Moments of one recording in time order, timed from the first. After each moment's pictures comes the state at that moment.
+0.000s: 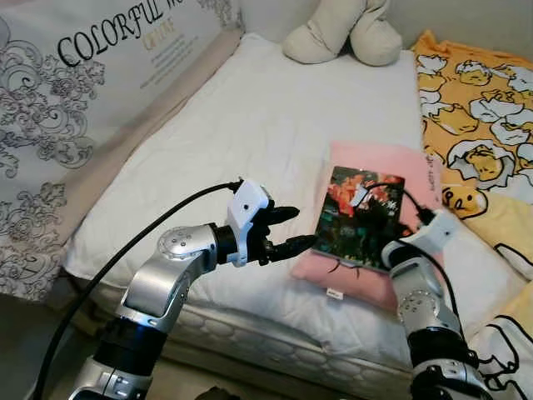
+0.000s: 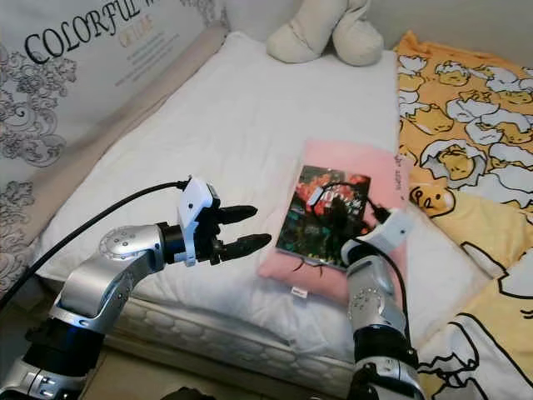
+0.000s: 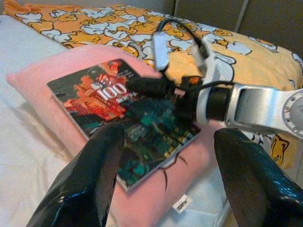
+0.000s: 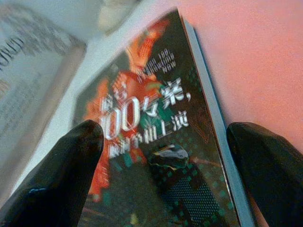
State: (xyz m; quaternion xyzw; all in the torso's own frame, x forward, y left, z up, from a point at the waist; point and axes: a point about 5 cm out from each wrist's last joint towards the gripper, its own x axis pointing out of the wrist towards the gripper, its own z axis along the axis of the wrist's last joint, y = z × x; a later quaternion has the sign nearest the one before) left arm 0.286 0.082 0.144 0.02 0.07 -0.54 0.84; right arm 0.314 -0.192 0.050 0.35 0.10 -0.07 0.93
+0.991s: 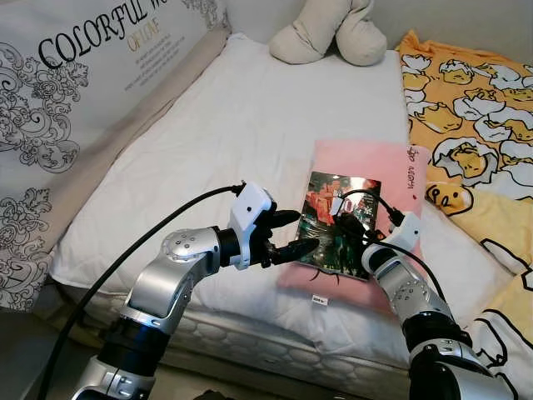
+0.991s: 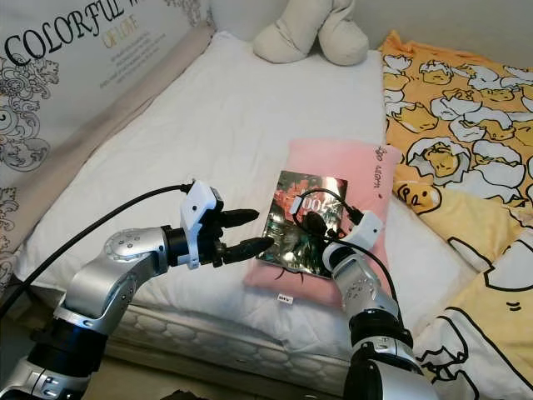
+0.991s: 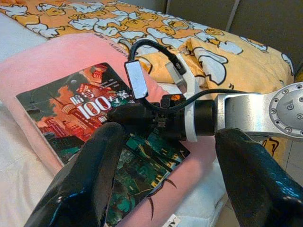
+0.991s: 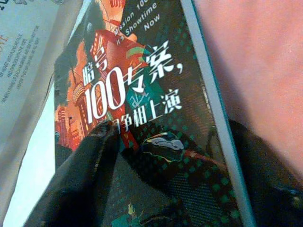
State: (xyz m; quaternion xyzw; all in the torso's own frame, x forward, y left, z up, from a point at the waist) left arm 0.286 0.079 0.138 0.01 0.09 -0.54 0.84; right arm 0.321 -0.170 0.036 0.37 0.19 0.00 0.91
